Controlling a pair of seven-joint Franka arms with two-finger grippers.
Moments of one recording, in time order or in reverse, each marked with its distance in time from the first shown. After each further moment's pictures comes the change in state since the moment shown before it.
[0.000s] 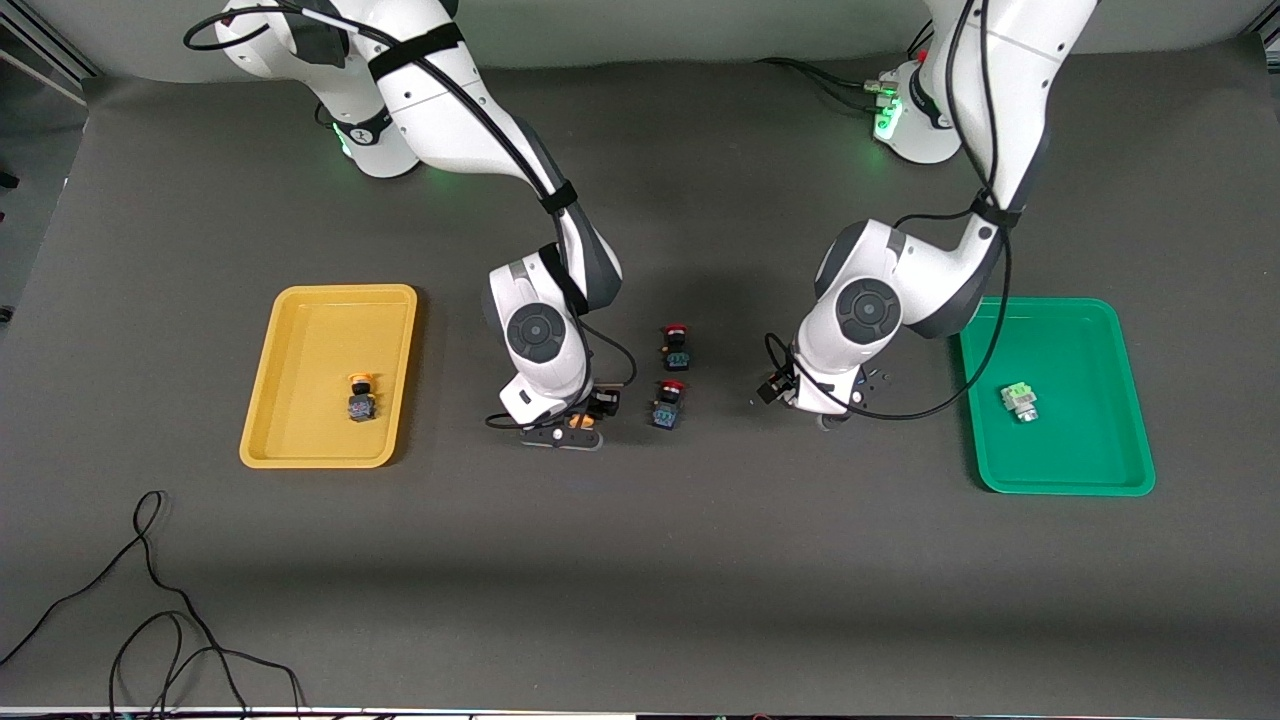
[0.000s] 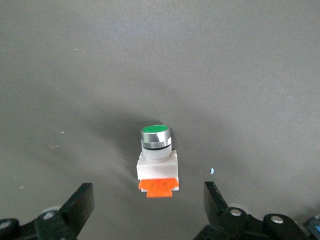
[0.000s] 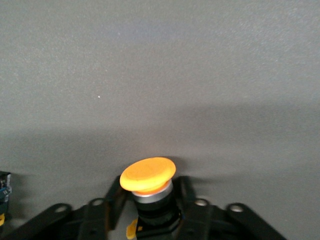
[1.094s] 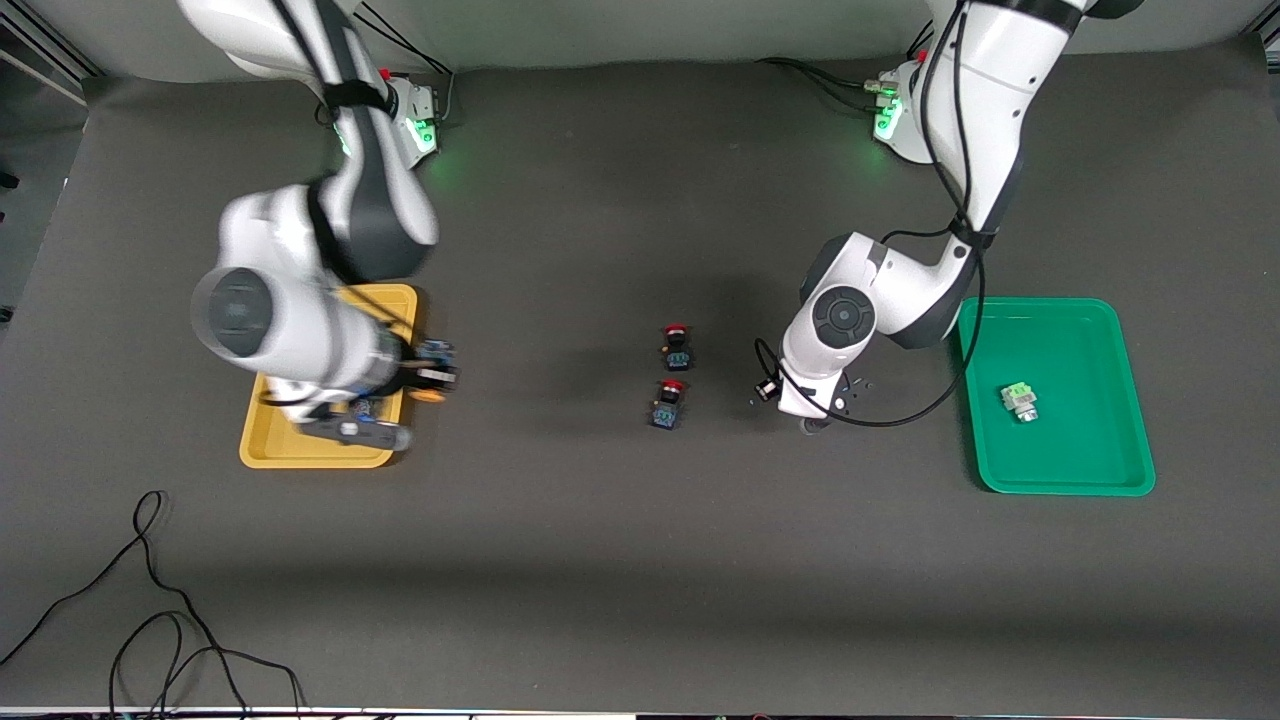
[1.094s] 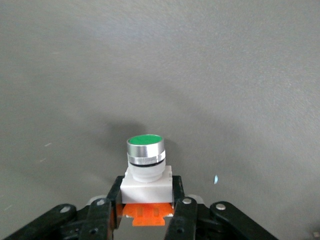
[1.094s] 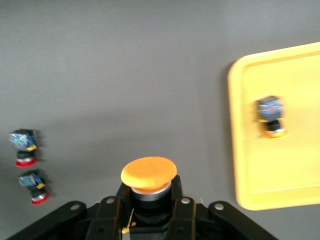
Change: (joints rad) left arm -0.025 0.007 0.008 0.021 0.065 -0.033 -0.001; right arm 0.001 -0.390 -0.410 0.010 -0.003 -0.627 -0.258
